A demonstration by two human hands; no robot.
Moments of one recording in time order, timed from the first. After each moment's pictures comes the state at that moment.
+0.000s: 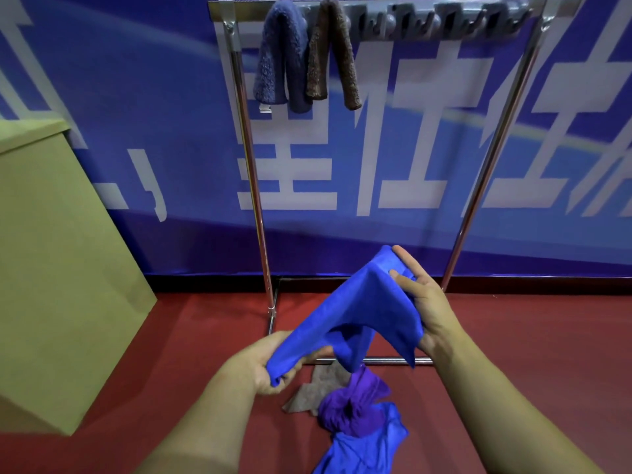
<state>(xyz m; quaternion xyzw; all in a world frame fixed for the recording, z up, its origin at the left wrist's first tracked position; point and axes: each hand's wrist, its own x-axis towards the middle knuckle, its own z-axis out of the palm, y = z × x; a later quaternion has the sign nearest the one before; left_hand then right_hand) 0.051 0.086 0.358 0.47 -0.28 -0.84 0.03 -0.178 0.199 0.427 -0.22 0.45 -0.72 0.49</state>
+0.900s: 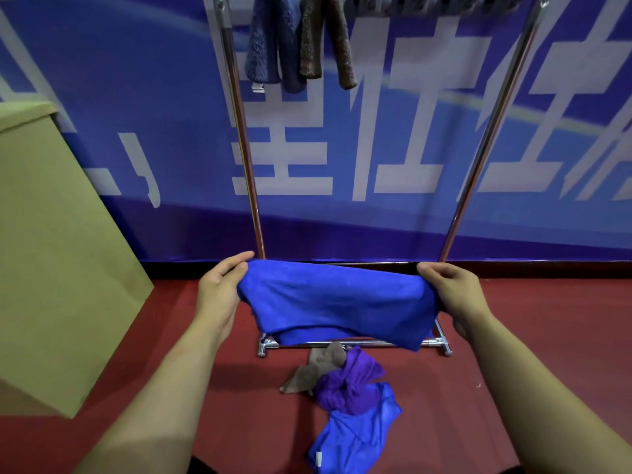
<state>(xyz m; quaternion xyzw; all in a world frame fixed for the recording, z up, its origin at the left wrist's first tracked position) 0.082 0.039 0.377 0.41 -0.48 -0.60 0.49 -0.255 0.215 0.377 -0.25 0.72 -0.61 0.24</state>
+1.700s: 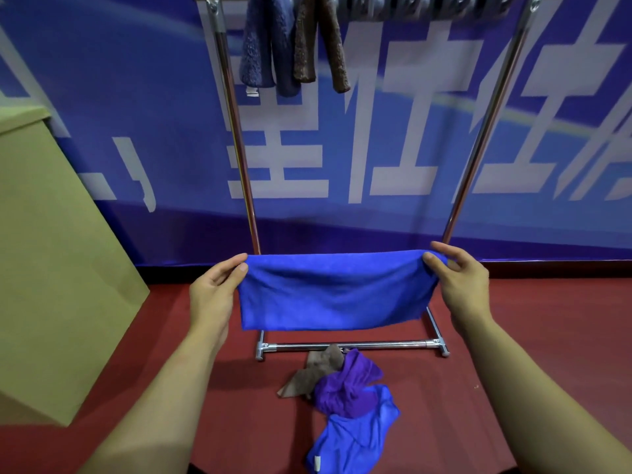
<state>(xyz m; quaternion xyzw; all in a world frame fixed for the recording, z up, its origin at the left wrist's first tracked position) 0.083 0.049 0.383 0.40 -0.50 -0.56 0.53 -0.246 0.223 0.401 -0.27 0.67 -0.68 0.14</state>
